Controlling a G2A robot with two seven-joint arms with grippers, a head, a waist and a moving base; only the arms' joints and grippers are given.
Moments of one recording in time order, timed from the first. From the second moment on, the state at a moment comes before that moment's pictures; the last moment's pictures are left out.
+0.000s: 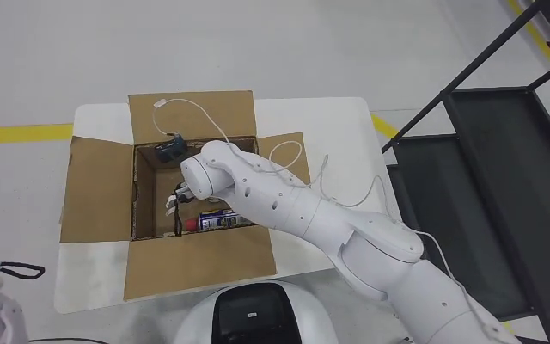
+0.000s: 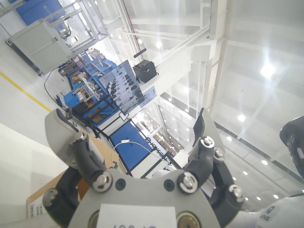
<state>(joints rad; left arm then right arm) 1.81 -1.21 -2.11 -1.91 -0.33 -0.69 -0.28 -0.45 -1.73 0.44 -0.97 -0.55 0.42 1.06</state>
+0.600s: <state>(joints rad) 1.81 -1.21 -2.11 -1.91 -0.33 -0.69 -0.28 -0.45 -1.79 0.47 -0.74 -0.52 0.42 0.99</state>
